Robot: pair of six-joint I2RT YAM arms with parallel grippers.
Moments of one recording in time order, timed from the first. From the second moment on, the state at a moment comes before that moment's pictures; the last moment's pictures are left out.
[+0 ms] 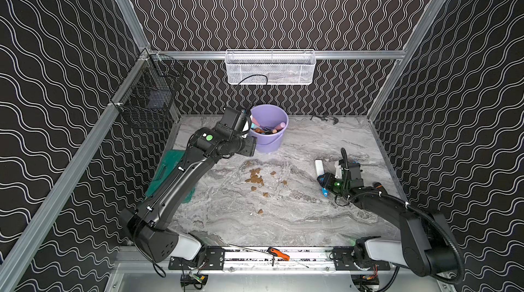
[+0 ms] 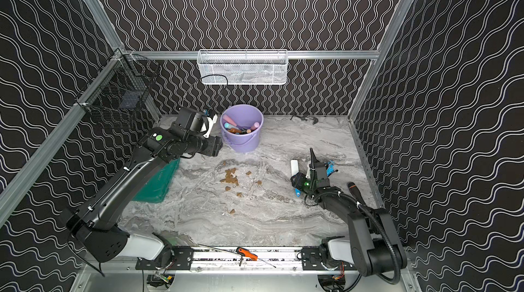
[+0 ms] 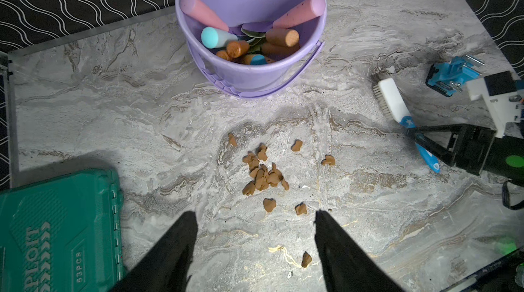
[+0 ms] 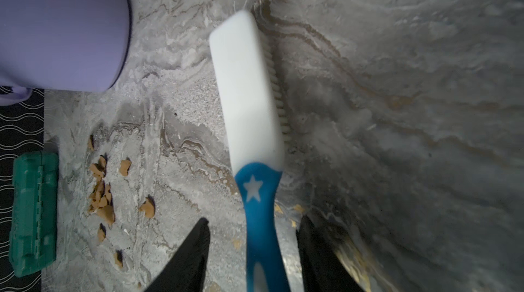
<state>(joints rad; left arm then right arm) -0.56 1.43 1.62 -1.03 -0.12 -0.18 0.18 1.28 0.46 0.01 -0.24 0.64</state>
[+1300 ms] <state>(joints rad) -0.09 1.66 0.35 0.93 -0.33 0.08 0.12 1.02 0.34 0.32 0.39 0.18</state>
